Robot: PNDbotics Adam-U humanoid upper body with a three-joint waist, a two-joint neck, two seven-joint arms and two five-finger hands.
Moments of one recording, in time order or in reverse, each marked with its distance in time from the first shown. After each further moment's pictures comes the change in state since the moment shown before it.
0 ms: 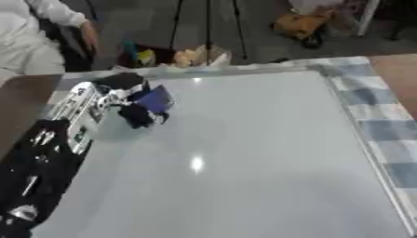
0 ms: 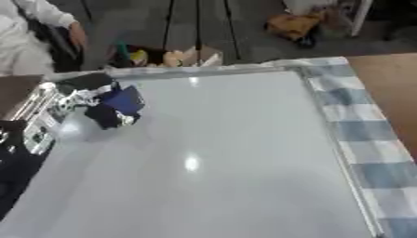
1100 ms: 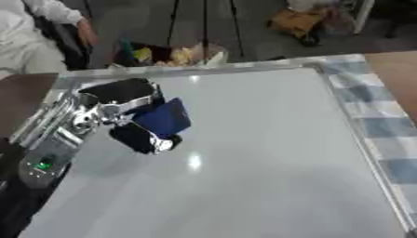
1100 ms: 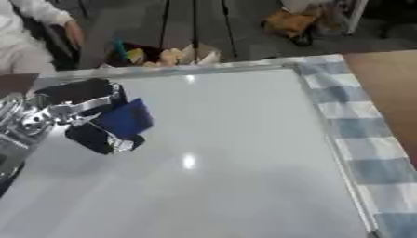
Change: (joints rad) left arm 0.172 0.120 -0.152 -0.471 0.306 0.139 -0.079; right arm 0.007 -0.006 0.001 0.000 0.012 -0.004 -0.006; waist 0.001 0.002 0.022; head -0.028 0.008
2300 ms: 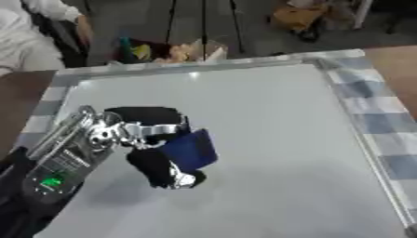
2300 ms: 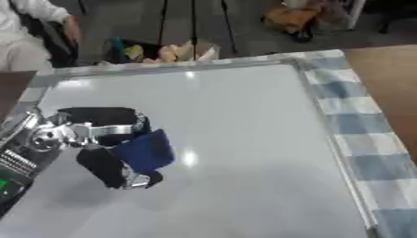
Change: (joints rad) left arm -0.036 -0.013 -0.152 -0.022 0.092 0.043 -0.193; right arm -0.008 0.007 0.013 0.000 0.015 0.014 0.014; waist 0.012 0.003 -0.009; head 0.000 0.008
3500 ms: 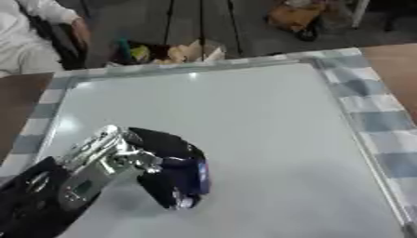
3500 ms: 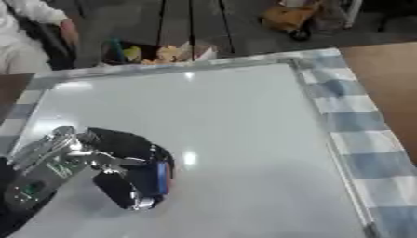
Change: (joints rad) left arm -0.011 -0.030 -0.077 0.153 -0.137 -0.319 -0.006; right arm -0.008 -0.001 0.000 0.000 -0.016 -0.003 0.009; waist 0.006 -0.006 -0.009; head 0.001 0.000
